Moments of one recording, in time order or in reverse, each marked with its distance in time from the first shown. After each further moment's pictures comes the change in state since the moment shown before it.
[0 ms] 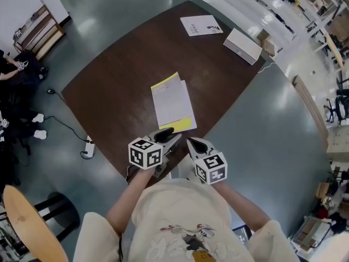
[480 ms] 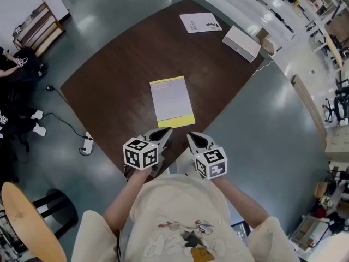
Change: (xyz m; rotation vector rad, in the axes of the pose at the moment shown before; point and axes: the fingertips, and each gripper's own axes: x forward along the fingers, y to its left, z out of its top) left arm -0.020 -0.004 -0.001 0.019 -0.030 0.079; right arm -0.007 -0.008 -0.001 -0.017 -0.002 -0.016
